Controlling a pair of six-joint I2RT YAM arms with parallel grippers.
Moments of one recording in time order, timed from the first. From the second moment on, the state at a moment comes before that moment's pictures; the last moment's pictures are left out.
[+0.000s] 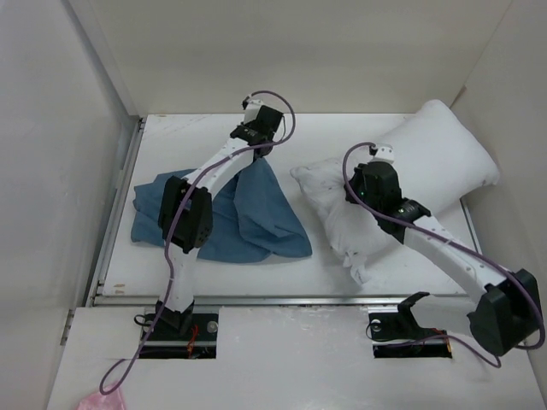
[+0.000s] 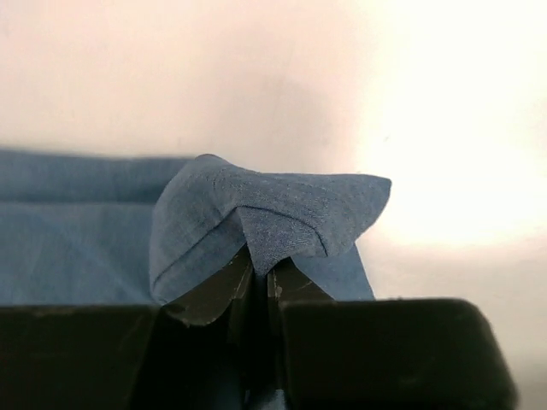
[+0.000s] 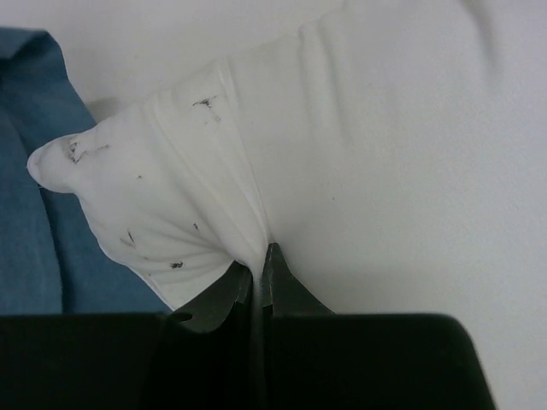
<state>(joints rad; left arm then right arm) -0.52 2.12 1.87 -0.68 -0.61 -0.49 0.49 1.22 0.88 -0.16 0.28 0.49</state>
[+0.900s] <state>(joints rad) -0.64 1.79 1.59 -0.58 -0.45 -0.48 0.42 1.17 0.87 -0.23 0.30 0.52</state>
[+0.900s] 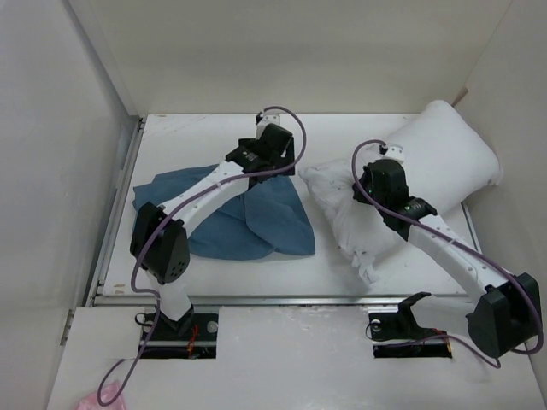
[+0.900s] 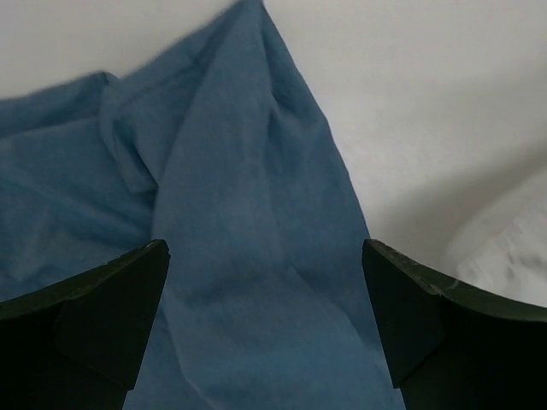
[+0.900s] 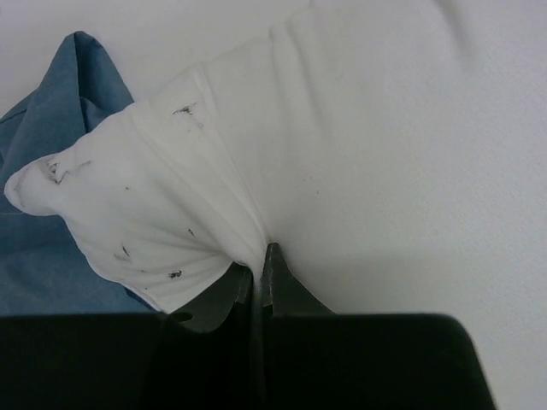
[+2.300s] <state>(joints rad) -0.80 1.98 1.46 -0.71 -0.51 -0.75 0.41 1.03 0.85 -0.27 0.10 0.45</state>
